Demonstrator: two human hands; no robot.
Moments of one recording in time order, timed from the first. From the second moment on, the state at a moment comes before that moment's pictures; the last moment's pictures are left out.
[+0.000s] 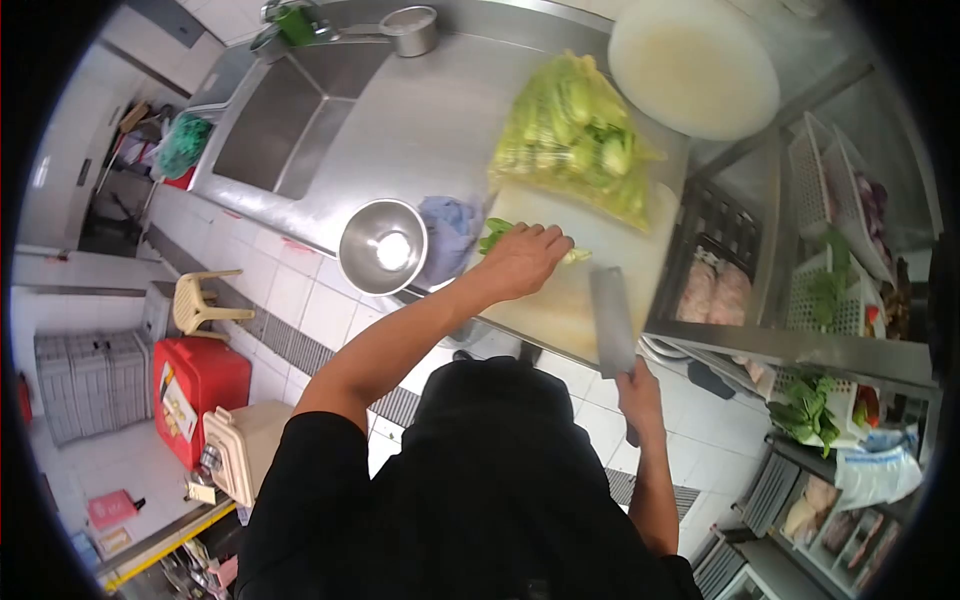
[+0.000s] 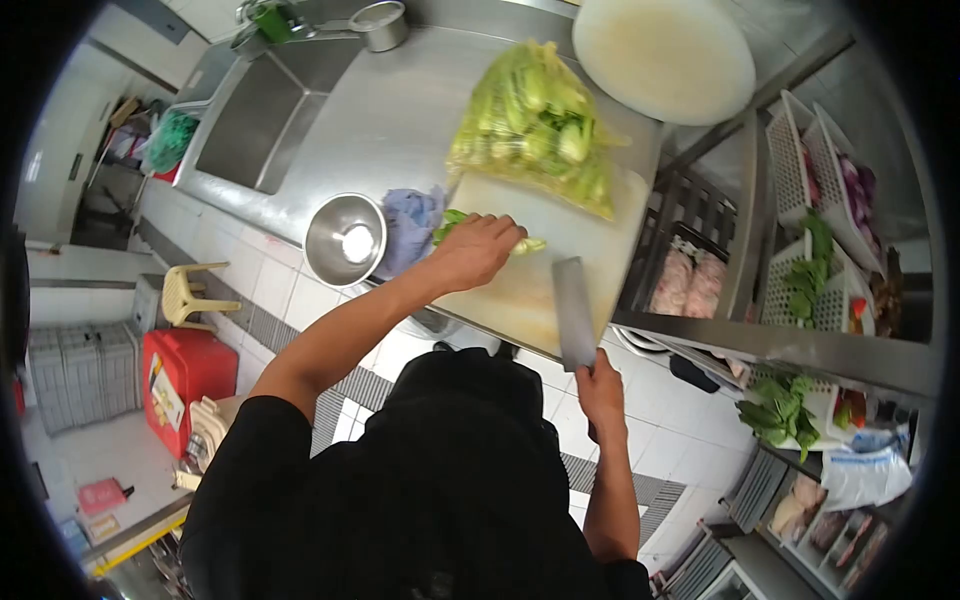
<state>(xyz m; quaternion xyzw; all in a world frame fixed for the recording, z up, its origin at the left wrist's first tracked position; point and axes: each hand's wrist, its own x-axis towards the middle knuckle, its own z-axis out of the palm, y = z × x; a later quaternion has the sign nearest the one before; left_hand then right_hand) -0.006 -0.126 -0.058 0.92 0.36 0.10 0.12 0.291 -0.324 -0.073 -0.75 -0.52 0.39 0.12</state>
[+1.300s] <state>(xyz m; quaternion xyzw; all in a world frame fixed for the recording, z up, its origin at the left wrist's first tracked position) 0.055 0.040 0.007 0.79 0.58 0.20 0.01 0.295 -0.302 -0.079 -0.73 -0.51 0.44 0.14</state>
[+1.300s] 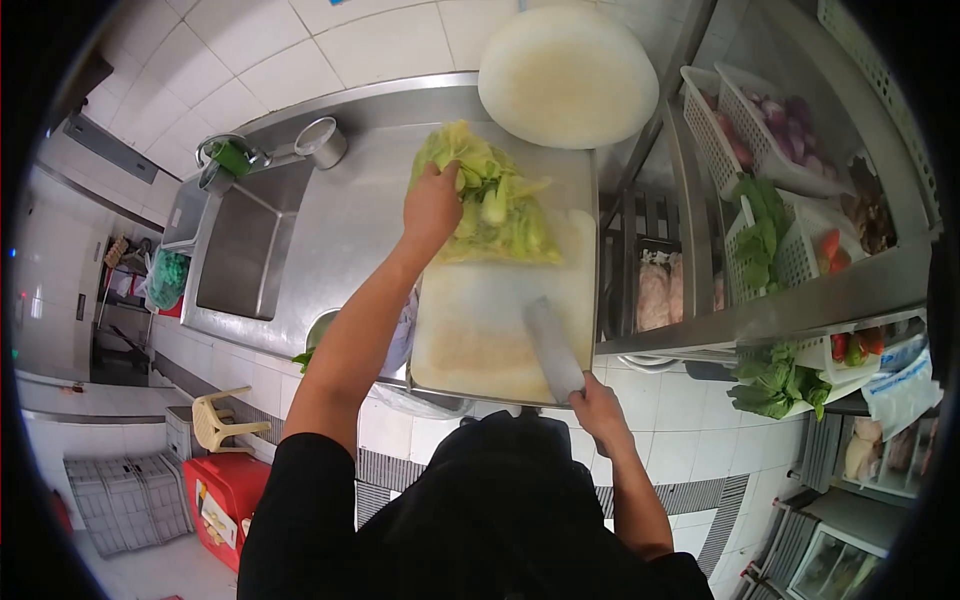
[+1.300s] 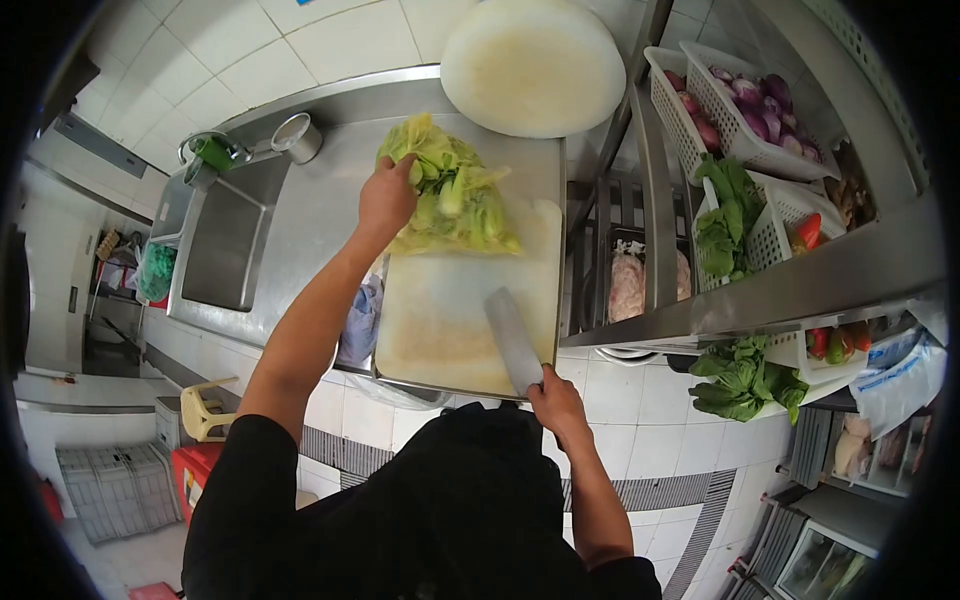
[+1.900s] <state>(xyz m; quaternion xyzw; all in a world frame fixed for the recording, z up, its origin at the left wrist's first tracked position) 0.043 0.011 0.039 0.94 0.25 0.20 -0.13 0.297 -0.303 -0.082 -0.73 -0.50 0.44 0.14</state>
